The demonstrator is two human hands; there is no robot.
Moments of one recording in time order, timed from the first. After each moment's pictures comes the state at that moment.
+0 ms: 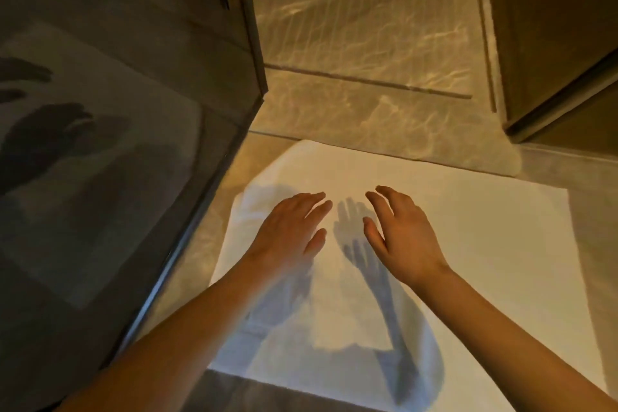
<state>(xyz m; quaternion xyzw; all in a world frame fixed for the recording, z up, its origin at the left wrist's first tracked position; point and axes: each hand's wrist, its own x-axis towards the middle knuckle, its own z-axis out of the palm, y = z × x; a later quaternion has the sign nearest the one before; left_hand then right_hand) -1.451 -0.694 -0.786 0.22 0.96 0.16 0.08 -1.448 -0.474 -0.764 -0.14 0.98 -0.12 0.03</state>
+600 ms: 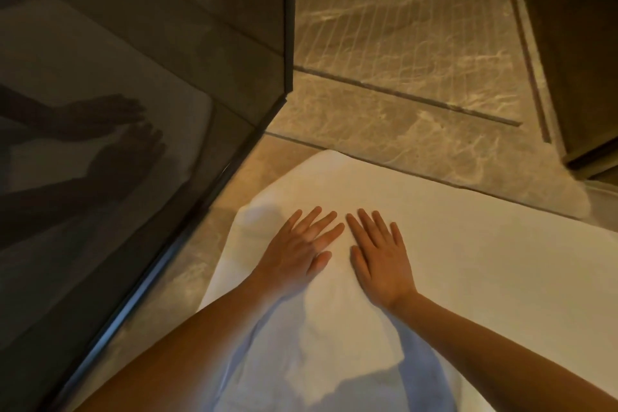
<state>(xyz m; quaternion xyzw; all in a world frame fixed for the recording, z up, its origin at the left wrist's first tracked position) -1.490 -0.724 -0.957 0.24 0.96 0.13 0.07 -1.490 -0.513 -0.946 -0.16 0.98 -0.10 0.08</state>
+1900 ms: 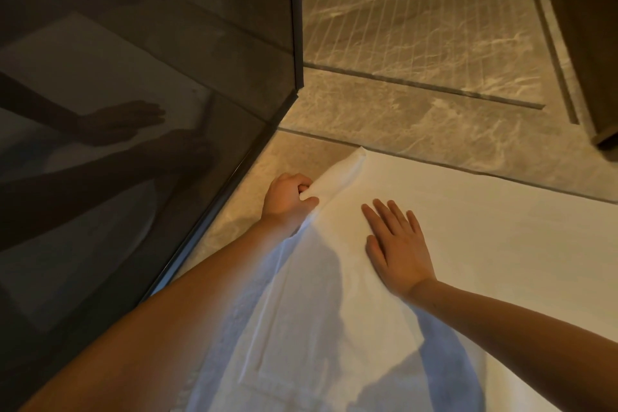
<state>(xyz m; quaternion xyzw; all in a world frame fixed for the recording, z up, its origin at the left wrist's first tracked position) -1.546 -0.751 -0.924 -0.07 0.91 0.40 0.05 -1.491 -0.512 -0.954 -0.16 0.98 -0.11 0.07</state>
